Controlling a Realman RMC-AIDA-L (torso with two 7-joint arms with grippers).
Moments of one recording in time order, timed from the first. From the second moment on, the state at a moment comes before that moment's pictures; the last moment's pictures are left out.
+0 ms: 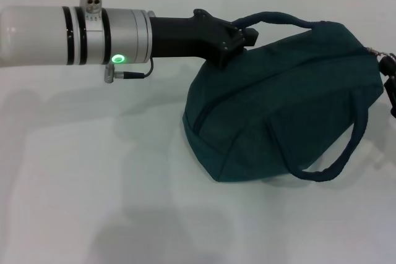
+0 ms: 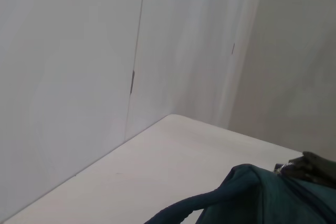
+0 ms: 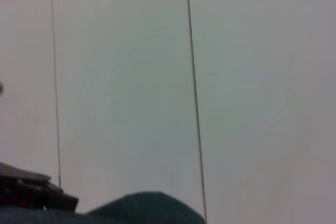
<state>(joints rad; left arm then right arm) -0.61 -2.08 1.26 0.84 1.64 1.20 -1.63 0.46 2.01 -2.26 0.05 0.33 -1.53 0.52</state>
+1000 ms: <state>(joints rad) -0.78 -2.09 1.28 0.75 1.72 1.16 -1.82 0.47 2.01 -2.28 0.01 0.30 -1.54 0.51</state>
